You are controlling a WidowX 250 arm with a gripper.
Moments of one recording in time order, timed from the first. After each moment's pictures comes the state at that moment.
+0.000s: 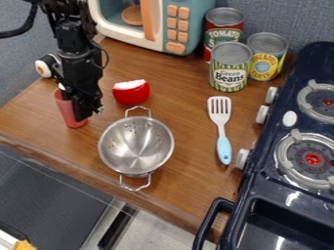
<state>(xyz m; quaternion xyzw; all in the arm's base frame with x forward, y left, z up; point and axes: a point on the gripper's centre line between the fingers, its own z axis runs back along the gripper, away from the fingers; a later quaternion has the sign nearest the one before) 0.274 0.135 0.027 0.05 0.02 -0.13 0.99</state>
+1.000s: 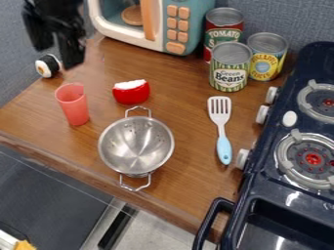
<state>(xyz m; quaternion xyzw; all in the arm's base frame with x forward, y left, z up) 0.261 0.124 0.153 0.08 -0.03 -0.11 0.99</state>
